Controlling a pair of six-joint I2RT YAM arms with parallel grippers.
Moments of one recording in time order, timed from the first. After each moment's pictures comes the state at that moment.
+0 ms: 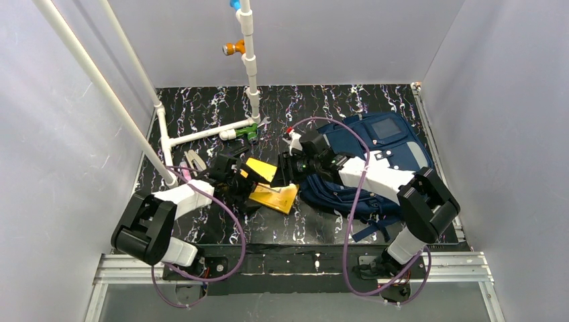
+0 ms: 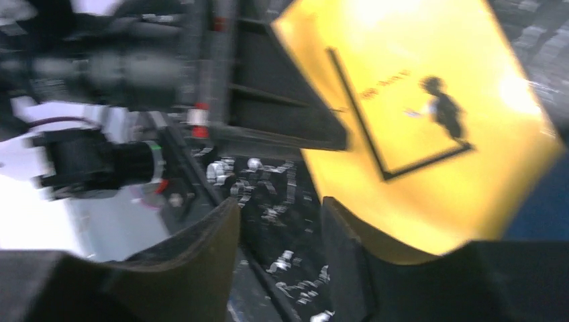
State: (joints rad) left arm -0.40 1.42 0.57 -0.14 0.36 -1.36; right arm 0.80 1.61 0.99 0.00 -0.51 0.58
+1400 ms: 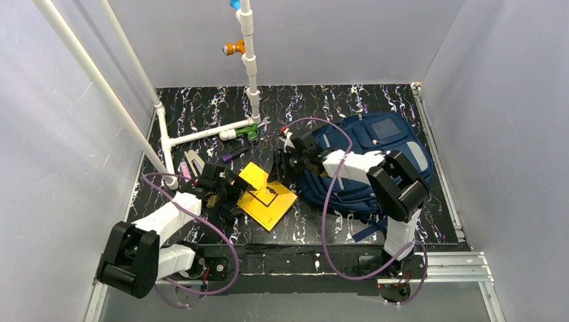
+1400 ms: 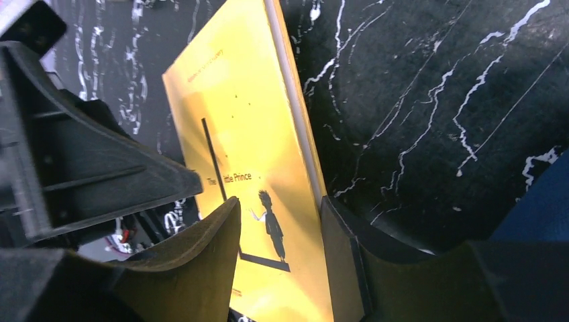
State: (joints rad) left arm -0.34 1.18 0.48 -0.32 0.19 -1.28; right arm 0.77 1.88 1.14 -0.04 -0.43 0.57
